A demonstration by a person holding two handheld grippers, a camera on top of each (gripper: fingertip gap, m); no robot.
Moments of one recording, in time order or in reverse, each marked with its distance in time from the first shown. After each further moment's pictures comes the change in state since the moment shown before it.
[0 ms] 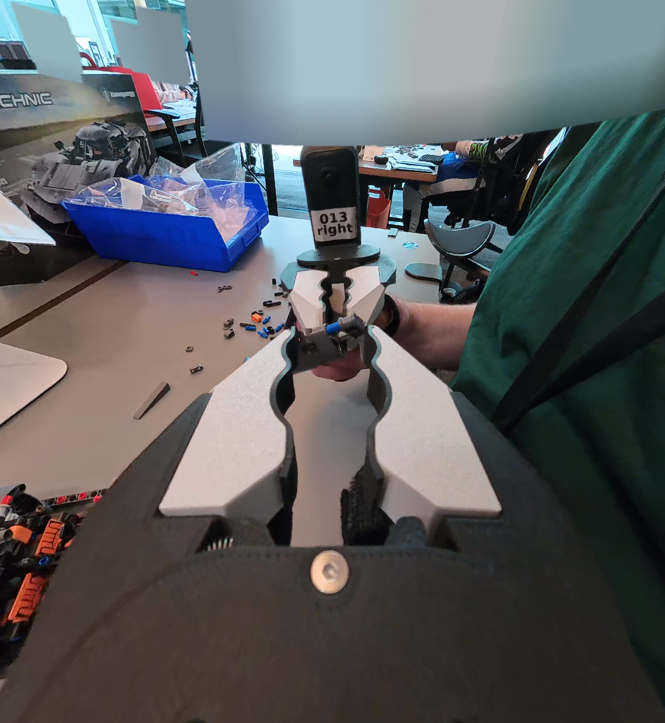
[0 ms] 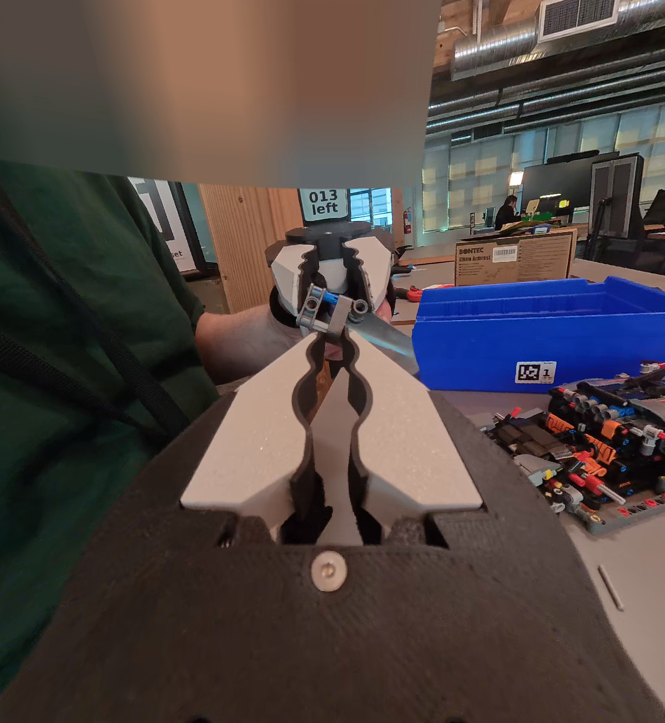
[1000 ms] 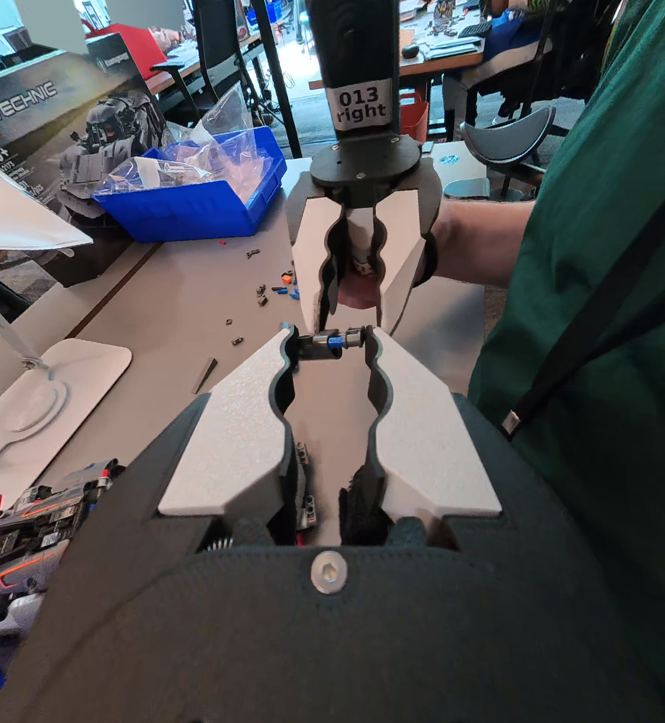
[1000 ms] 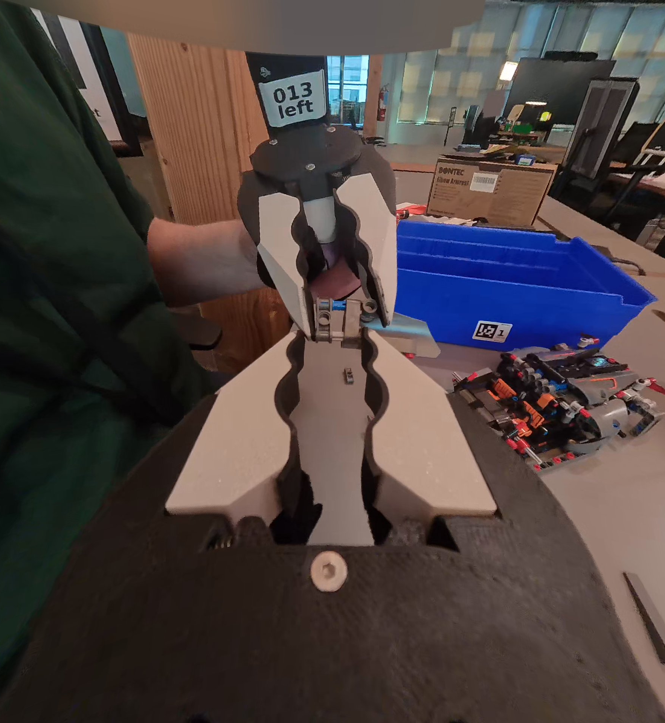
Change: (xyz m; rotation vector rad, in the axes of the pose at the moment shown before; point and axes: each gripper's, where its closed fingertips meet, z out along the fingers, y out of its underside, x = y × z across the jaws) left arm -0.005 0.018 -0.001 -0.177 -0.077 0.207; right arm 0.000 0.013 0.009 -0.304 0.097 -0.168
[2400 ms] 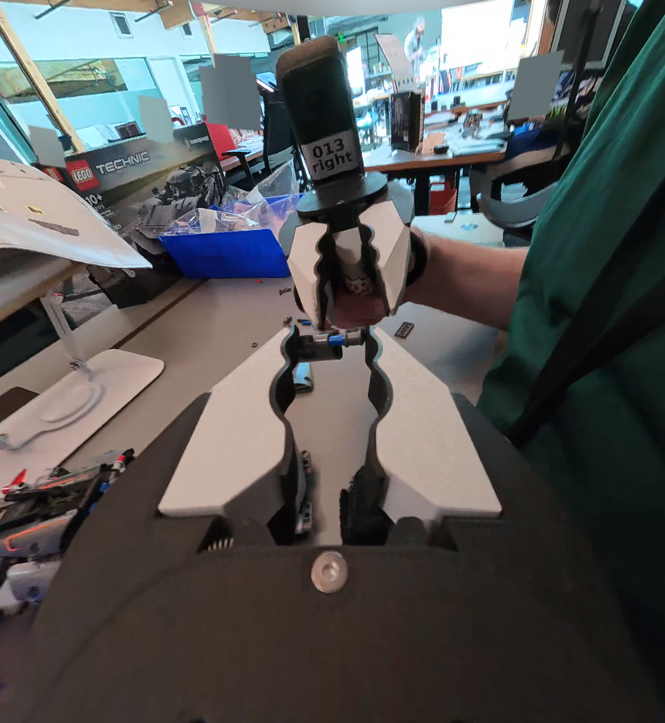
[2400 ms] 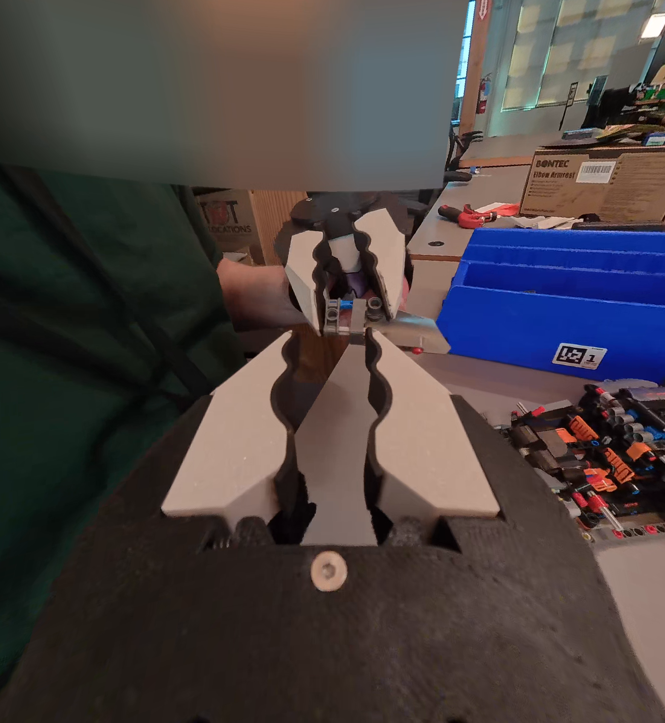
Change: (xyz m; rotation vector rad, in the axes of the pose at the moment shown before) left arm -0.004 -0.002 -0.025 0.181 -0.114 -0.041; right arm -0.006 -0.017 0.007 0.015 -0.252 0.110
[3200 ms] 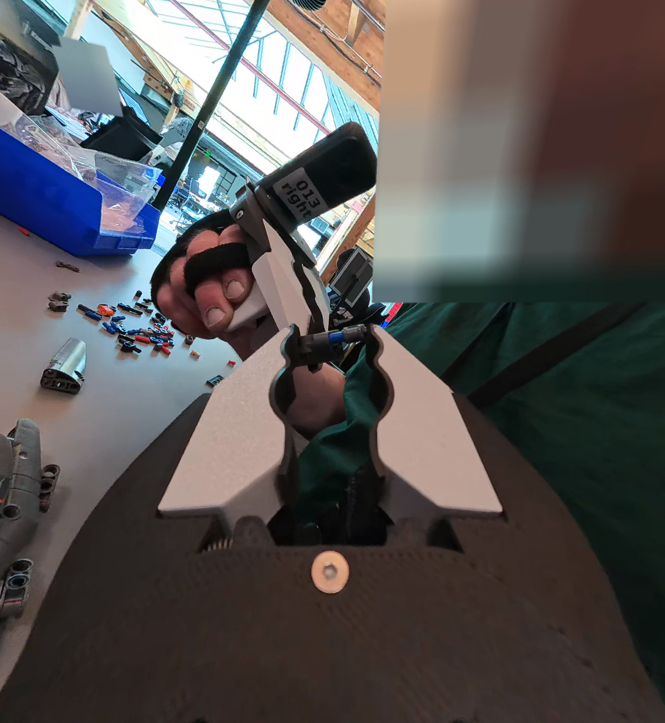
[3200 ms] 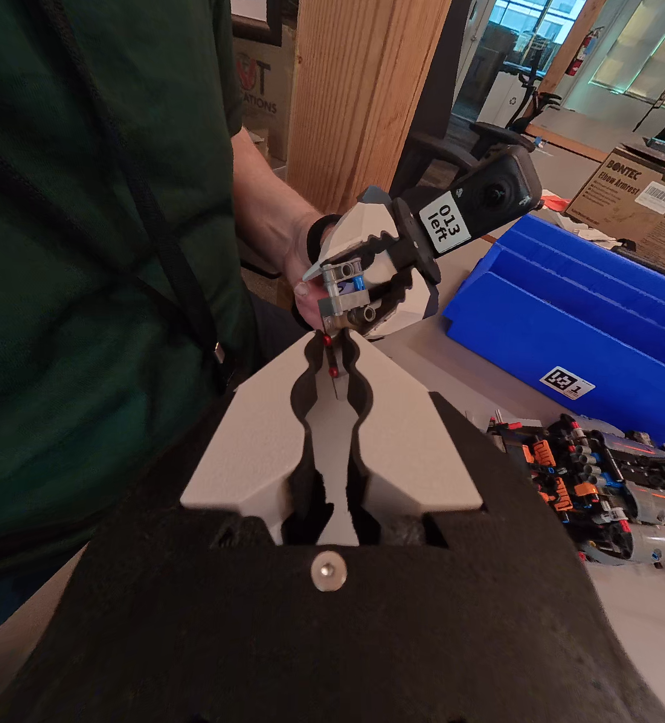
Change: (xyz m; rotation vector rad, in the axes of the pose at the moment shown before) left arm 0.024 0.005 -0.001 0.343 0.438 -0.816; right arm -0.008 0.035 0.008 -0.214 -0.106 -0.326
